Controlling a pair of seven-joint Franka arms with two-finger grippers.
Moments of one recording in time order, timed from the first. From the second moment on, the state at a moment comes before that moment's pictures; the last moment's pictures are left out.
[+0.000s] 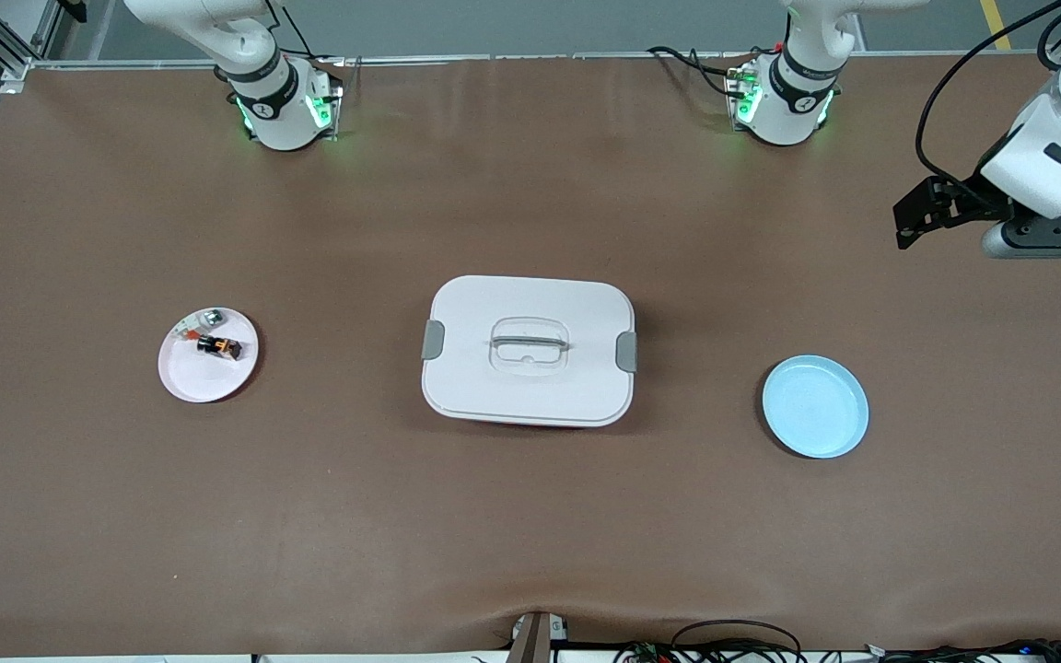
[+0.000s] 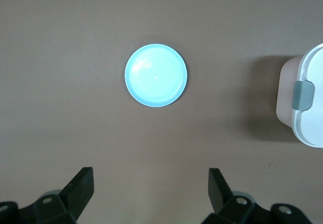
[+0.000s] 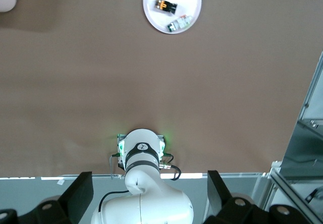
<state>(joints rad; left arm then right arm) -0.03 0.00 -0.14 -1.56 0.05 1.56 -0.12 0.16 -0.29 -0.05 -1.53 -0.11 0.98 0.00</state>
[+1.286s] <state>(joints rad) -0.02 0.00 -0.14 -1.56 0.05 1.56 -0.12 0.11 -0.12 -0.06 -1.55 -0.05 1.43 0.01</state>
